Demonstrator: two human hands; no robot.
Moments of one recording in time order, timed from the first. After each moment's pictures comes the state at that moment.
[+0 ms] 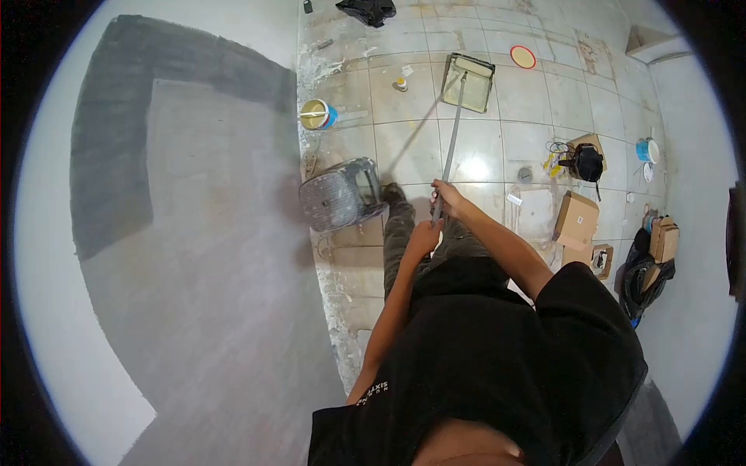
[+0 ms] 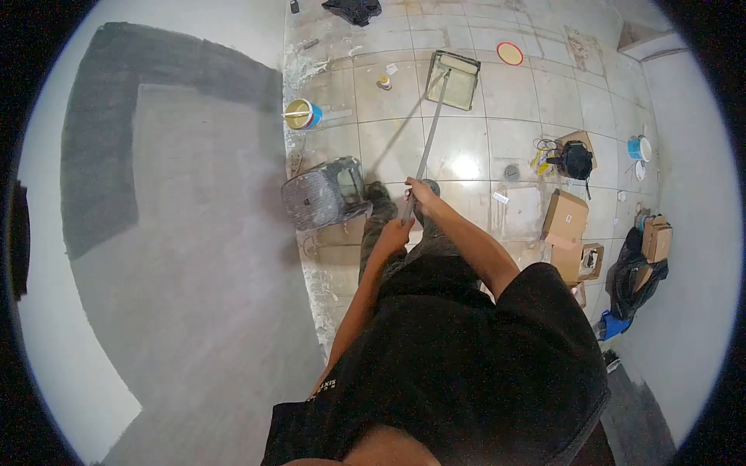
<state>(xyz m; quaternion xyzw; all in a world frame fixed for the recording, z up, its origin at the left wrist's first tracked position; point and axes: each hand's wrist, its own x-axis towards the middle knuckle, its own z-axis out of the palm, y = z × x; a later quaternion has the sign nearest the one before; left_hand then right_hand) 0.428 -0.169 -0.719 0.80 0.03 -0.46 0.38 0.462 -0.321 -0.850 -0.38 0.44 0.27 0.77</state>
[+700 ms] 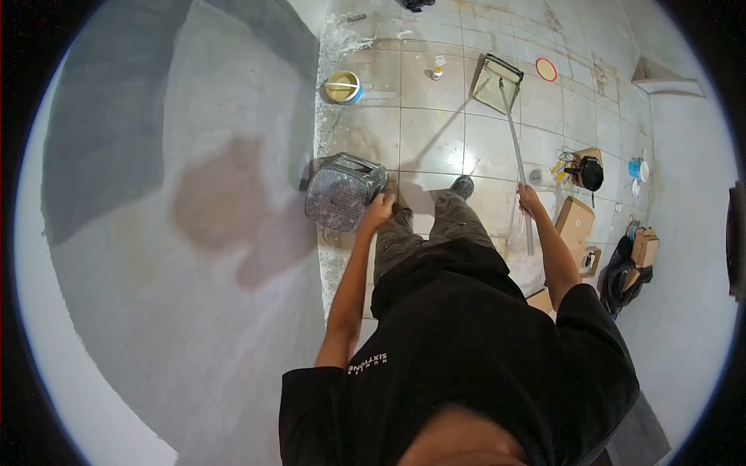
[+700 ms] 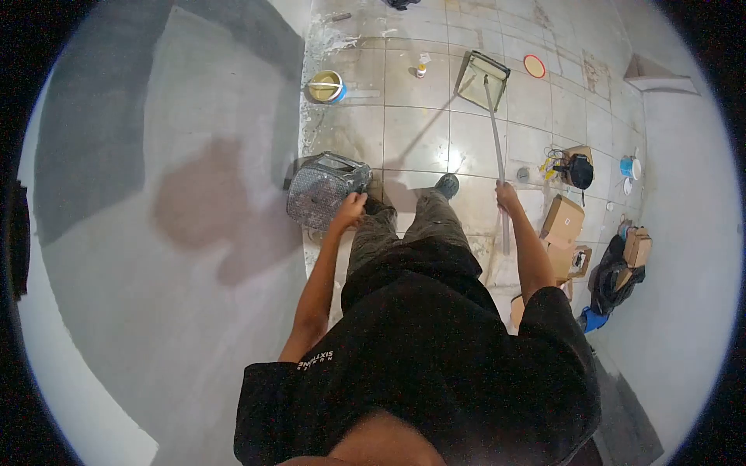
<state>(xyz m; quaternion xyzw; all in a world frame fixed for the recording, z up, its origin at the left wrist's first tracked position) 0.550 0.157 -0.844 0.78 0.09 -0.43 0.45 0.427 -0.368 -0.837 -0.71 0.46 0.24 0.49</state>
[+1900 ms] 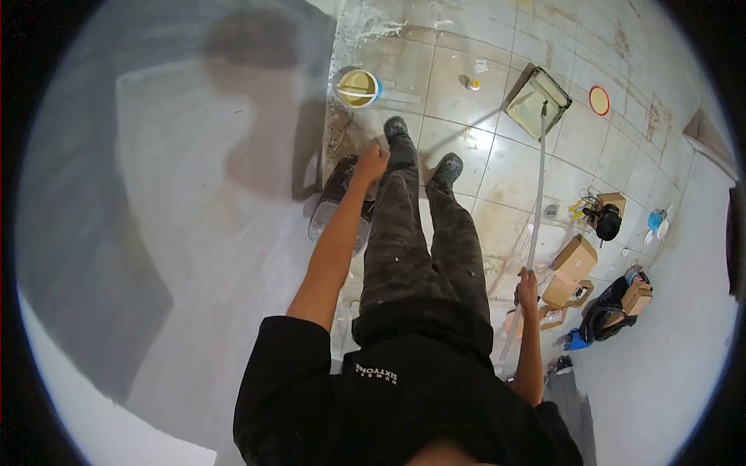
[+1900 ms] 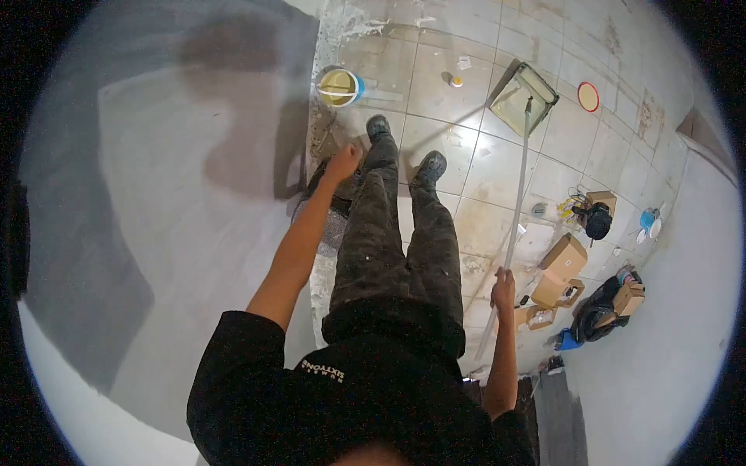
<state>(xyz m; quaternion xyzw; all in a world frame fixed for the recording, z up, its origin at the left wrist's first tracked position) 0.901 0.082 -0.930 0.86 0.06 -0.43 0.26 0.551 -0.333 -0.726 -0.65 0.56 0.31 0.41</state>
